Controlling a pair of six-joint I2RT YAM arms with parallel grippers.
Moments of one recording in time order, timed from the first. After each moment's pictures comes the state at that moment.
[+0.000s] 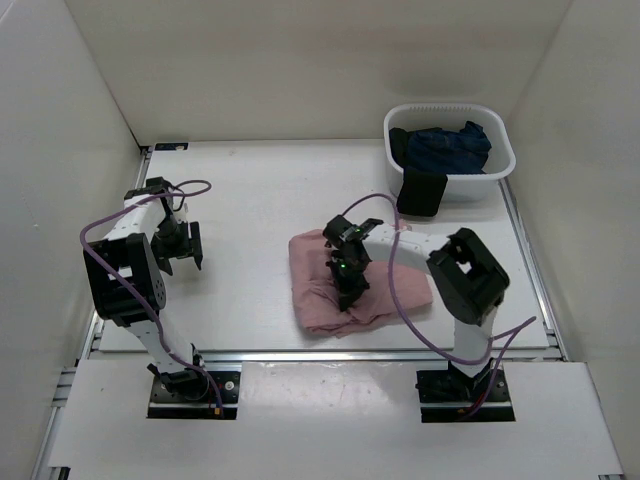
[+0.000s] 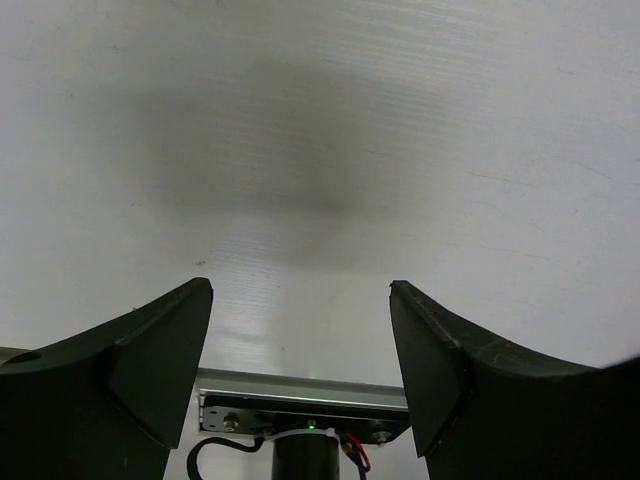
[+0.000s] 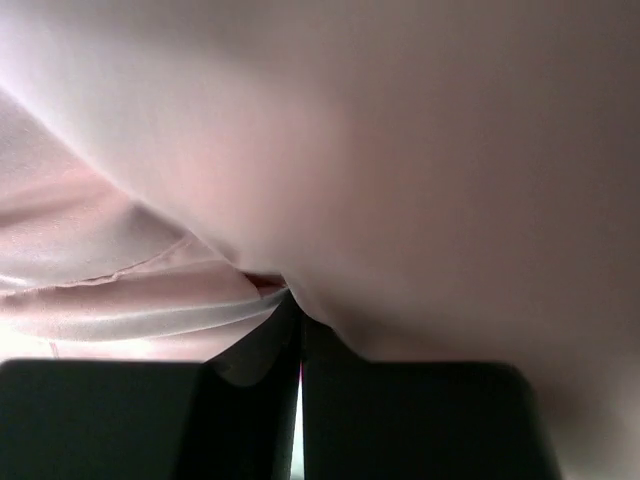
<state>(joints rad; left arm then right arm) 0.20 1.75 1.26 -1.00 -0.01 0.00 0.79 1.84 1.18 -0.79 -0.24 0.44</state>
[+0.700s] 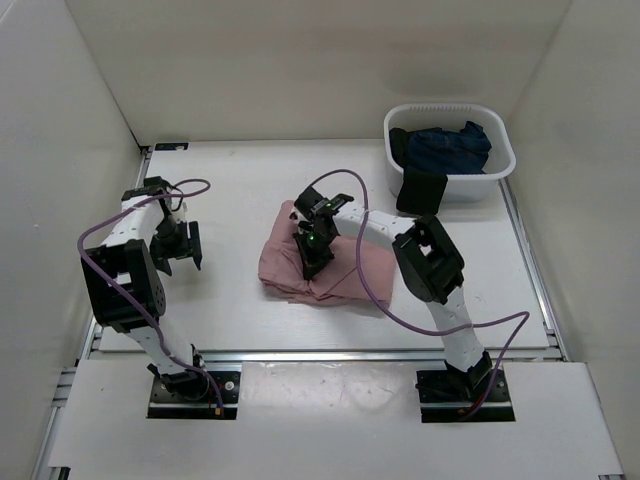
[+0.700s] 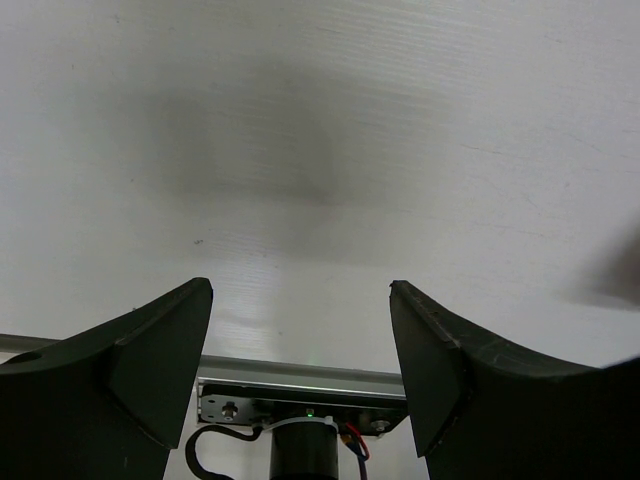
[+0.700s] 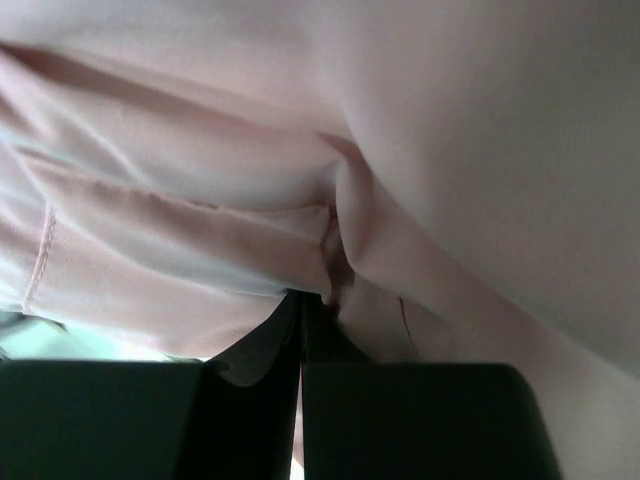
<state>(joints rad) 0.20 1.71 1.25 -1.03 -0.01 0.00 0.80 2.20 1.71 -0.79 -0.37 0.39</state>
